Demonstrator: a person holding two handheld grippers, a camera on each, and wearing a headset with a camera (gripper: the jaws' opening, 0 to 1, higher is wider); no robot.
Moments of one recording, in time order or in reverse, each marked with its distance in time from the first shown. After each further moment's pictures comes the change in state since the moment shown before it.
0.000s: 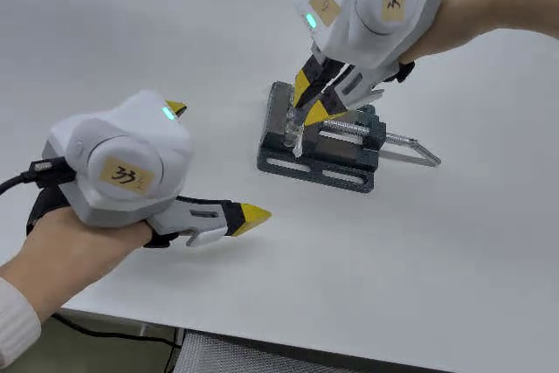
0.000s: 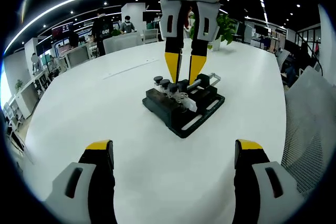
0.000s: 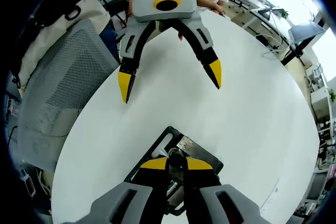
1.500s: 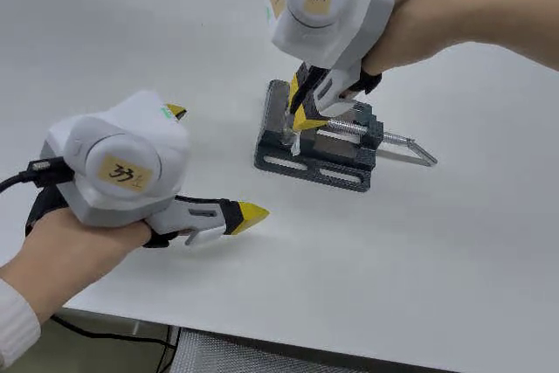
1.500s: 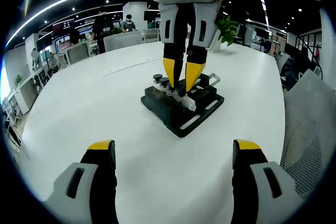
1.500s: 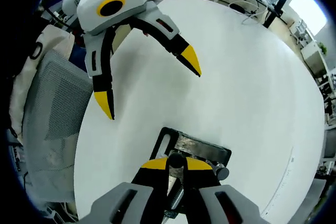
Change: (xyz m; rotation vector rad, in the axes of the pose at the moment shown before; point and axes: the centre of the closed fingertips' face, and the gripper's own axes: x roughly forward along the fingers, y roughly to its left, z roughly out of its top) left arm 0.003 -0.003 -0.001 -0.028 -0.005 -0.010; right arm 0.006 0.002 0.003 0.230 0.058 -0.005
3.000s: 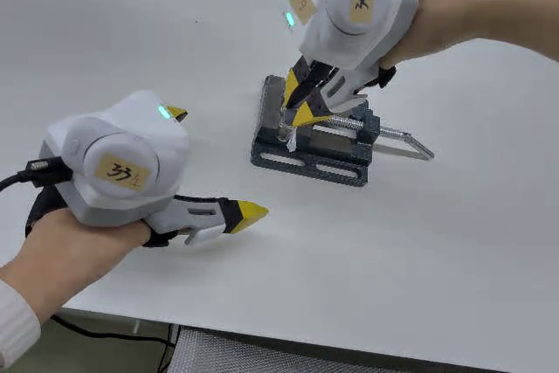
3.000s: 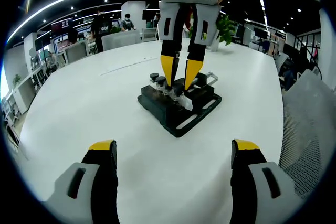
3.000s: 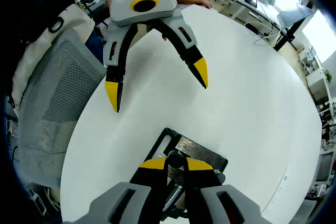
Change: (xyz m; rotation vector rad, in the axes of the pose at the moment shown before) left arm 0.003 -0.003 -0.003 -0.006 0.008 -0.020; right arm 0.000 0.002 0.000 -0.082 -0.062 -0.015
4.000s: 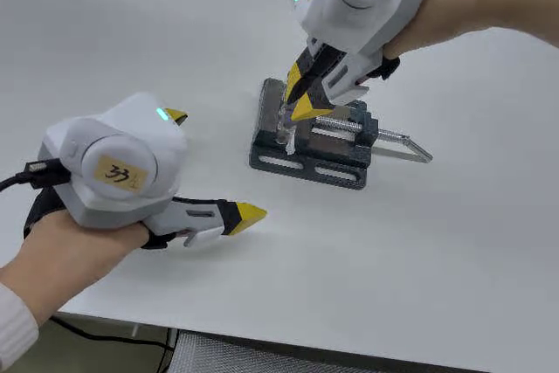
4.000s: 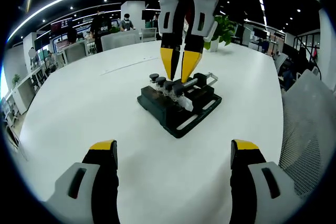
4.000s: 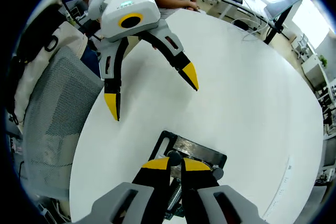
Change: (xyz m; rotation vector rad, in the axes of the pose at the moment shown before) left arm 0.000 0.001 0.001 0.002 0.001 -0.004; right arm -0.012 -0.002 0.002 0.117 -0.037 0.005
